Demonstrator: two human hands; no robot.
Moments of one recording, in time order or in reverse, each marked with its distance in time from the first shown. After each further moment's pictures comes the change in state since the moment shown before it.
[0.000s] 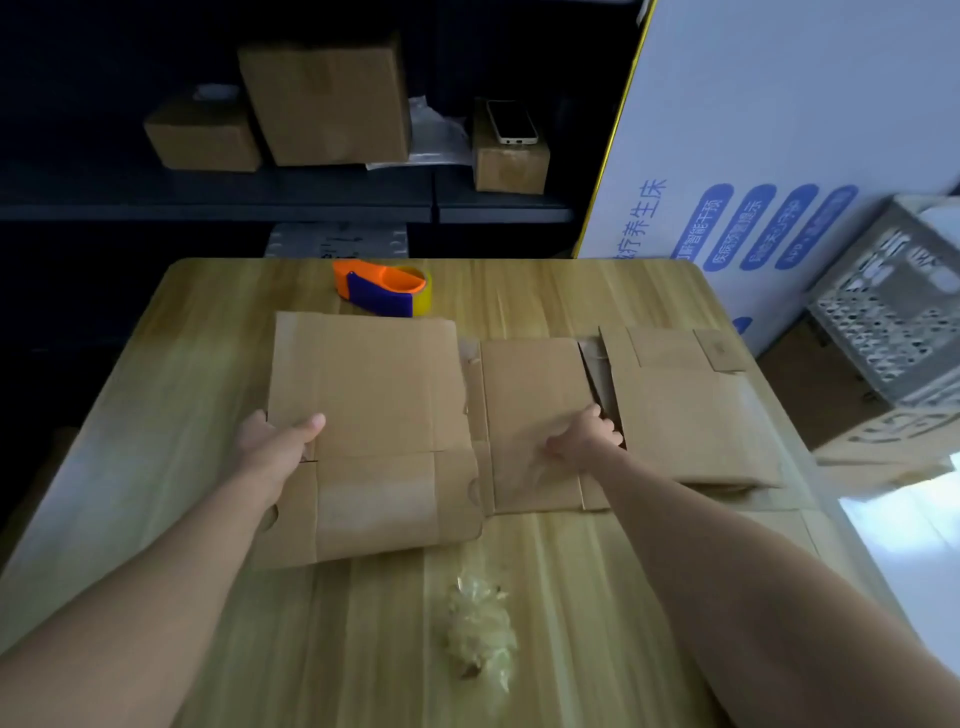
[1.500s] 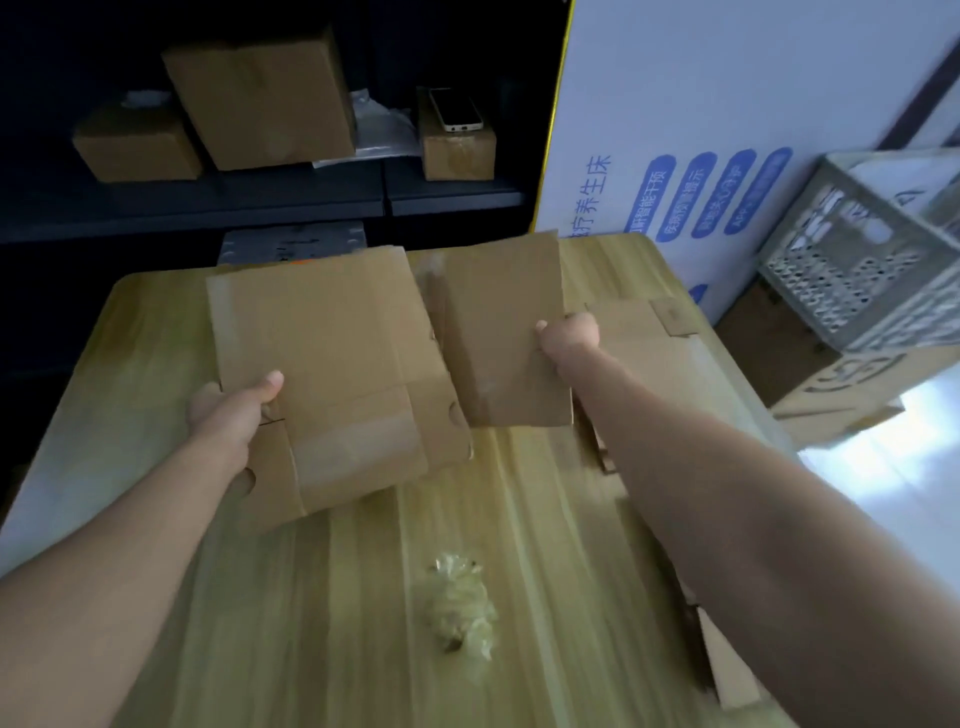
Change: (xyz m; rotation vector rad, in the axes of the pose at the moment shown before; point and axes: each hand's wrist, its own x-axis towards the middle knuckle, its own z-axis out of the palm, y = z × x) left_hand -0.020 0.054 -0.006 -0.122 0.014 0.029; right_hand -0.007 -0.026 -0.077 0.658 0.165 -0.094
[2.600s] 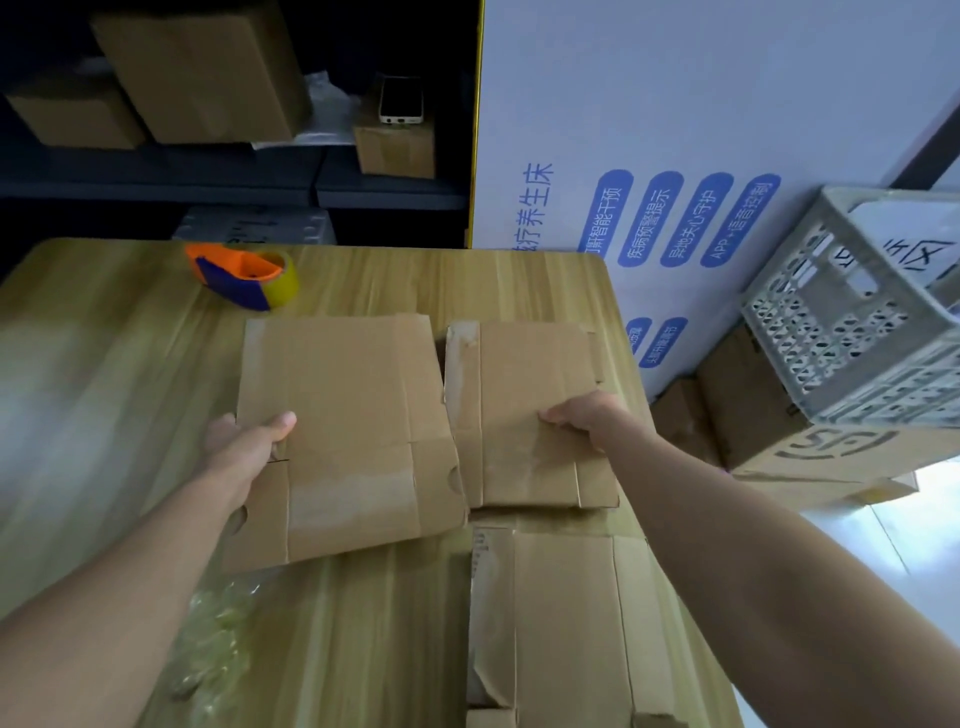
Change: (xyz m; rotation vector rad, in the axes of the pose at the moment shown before) left_hand -0.119 -0.022 0.177 0.055 0.042 -0.090; right_hand 0.161 0.122 -0.143 -0.365 -0.274 0.163
